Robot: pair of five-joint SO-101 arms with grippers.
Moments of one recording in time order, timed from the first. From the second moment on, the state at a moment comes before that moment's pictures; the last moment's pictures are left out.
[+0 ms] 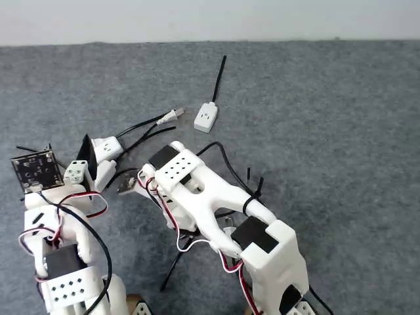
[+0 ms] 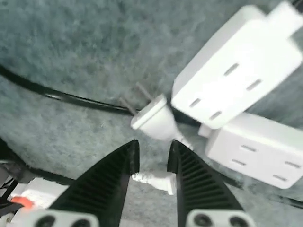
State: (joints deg) left arm -23.2 -74.7 74.2 30.8 1.5; right arm -47.2 25.1 -4.0 93.2 32.0
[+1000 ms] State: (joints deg) left arm -22.5 -74.7 74.2 30.8 1.5; right arm -44.2 31.9 -4.2 96.8 40.0
